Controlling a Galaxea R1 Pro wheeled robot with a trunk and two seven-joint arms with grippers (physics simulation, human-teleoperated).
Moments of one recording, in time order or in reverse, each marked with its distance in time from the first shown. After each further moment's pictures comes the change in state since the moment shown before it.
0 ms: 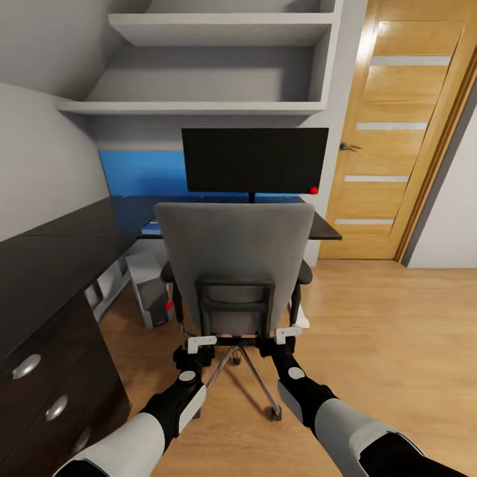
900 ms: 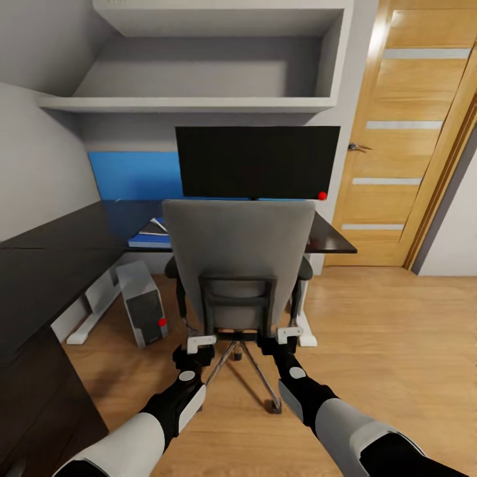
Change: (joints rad) left arm 0.000 0.000 0.009 0.000 -0.002 -0.001 0.005; right arm 0.000 -0.001 -0.020 0.000 -0.008 -0.004 -0.005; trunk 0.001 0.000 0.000
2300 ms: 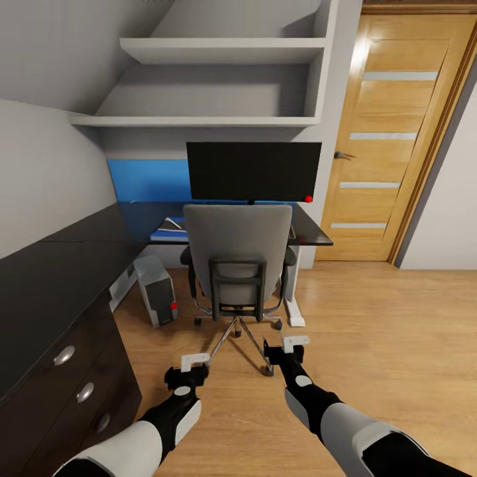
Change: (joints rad) left arm 0.000 0.000 0.009 0.149 0.044 -0.016 0.018; right arm 0.001 -0.018 -0.002 0.081 -0.002 -0.015 -0.001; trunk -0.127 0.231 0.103
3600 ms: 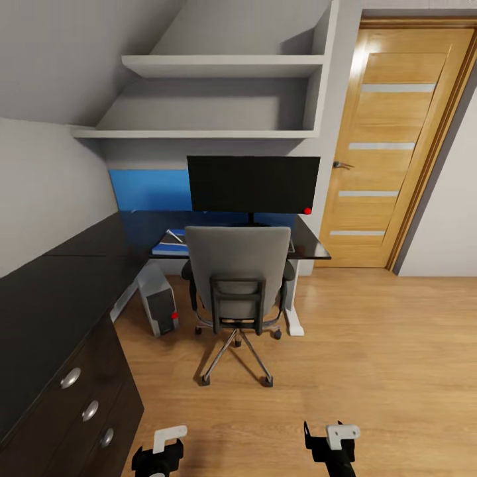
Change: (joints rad) left arm 0.188 0.041 0.000 0.208 0.053 -0.185 -0.004; right arm 0.299 -0.126 0.001 0.155 -0.009 -0.312 -0.002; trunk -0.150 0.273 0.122
